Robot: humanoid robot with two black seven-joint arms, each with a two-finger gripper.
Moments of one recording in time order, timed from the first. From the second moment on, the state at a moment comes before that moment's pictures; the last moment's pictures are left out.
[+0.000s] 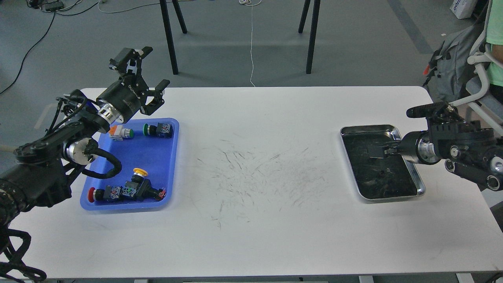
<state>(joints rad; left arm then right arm) -0.86 0.36 -0.39 -0.55 0.15 -0.49 -0.49 1.15 -0.58 -0.39 0.85 -1.21 0.19 0.16</state>
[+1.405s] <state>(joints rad) -0.86 0.36 -0.39 -0.55 0.15 -0.49 -0.49 1.13 -0.50 -0.47 0.78 -1.21 0.19 0.18</state>
